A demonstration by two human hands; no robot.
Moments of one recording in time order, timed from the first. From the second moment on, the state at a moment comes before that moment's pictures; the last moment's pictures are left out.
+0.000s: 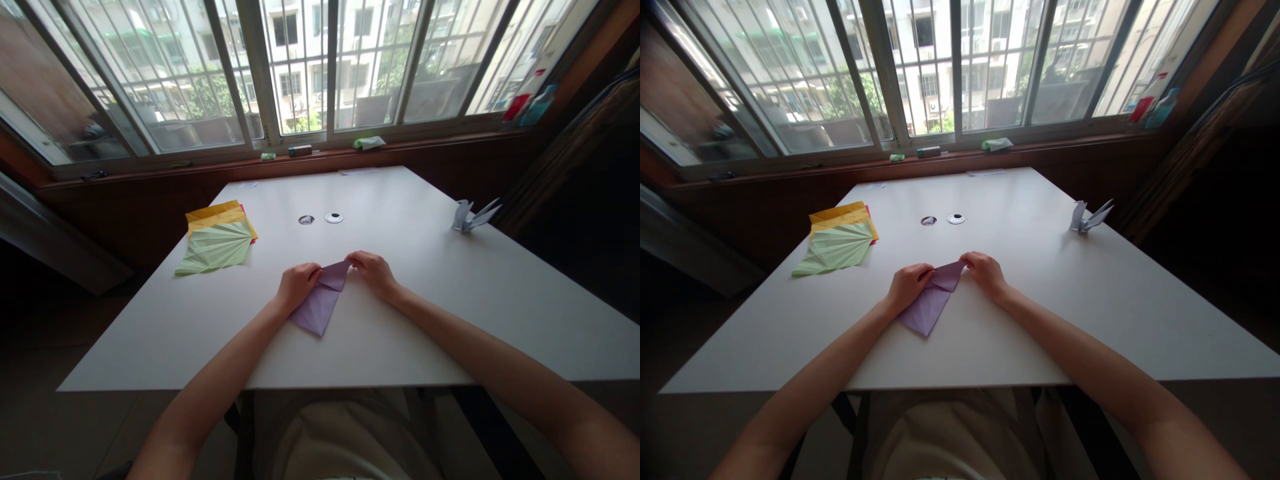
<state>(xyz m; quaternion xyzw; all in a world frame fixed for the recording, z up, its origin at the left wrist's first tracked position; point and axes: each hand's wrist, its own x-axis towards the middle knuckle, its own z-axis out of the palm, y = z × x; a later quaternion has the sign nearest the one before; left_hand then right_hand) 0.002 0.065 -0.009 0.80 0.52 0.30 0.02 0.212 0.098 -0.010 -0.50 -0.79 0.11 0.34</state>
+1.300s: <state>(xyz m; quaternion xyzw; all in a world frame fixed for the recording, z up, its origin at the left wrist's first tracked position) 0.002 0.065 -0.013 0.78 0.55 0.29 0.02 0.216 0.102 -0.011 -0.50 -0.76 0.07 0.40</state>
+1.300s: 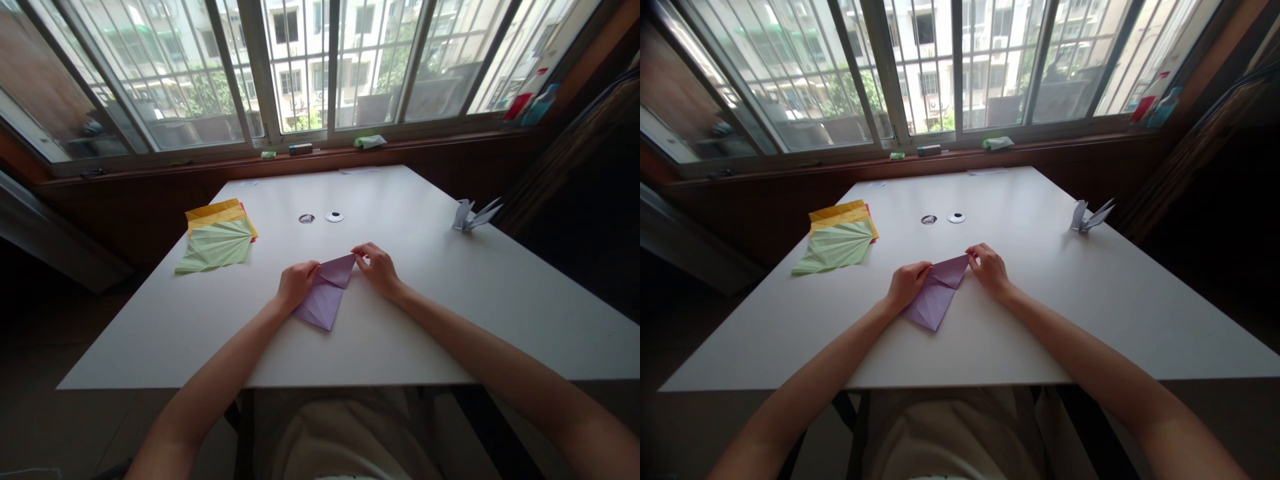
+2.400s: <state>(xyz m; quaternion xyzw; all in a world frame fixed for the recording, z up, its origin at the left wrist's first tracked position) 0.003 0.060 -0.005 0.72 0.51 0.47 0.04 0.216 0.095 -0.005 -0.33 -0.76 0.45 0.34</state>
